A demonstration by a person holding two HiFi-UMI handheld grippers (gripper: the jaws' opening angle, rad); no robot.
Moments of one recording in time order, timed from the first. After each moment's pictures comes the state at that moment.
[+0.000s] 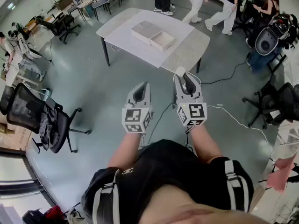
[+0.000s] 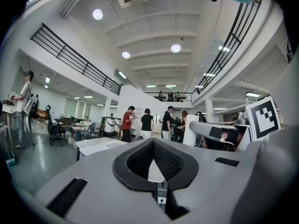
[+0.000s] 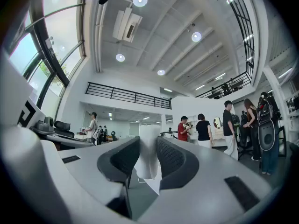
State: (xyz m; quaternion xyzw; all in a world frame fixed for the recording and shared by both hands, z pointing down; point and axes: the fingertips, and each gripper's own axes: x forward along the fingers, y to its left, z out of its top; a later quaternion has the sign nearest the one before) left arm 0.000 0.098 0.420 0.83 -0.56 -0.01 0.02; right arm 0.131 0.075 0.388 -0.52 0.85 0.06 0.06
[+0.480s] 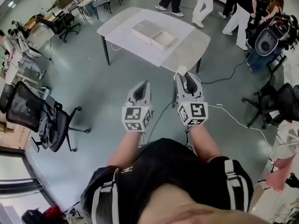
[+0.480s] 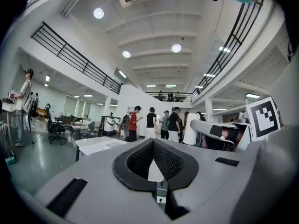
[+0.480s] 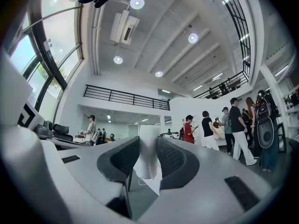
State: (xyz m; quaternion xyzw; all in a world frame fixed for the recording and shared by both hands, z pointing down) left arm -0.003 0.100 0.422 0.83 -0.56 -0.01 0.03; right arm 0.132 0.078 0.385 -0.53 0.84 0.05 0.08
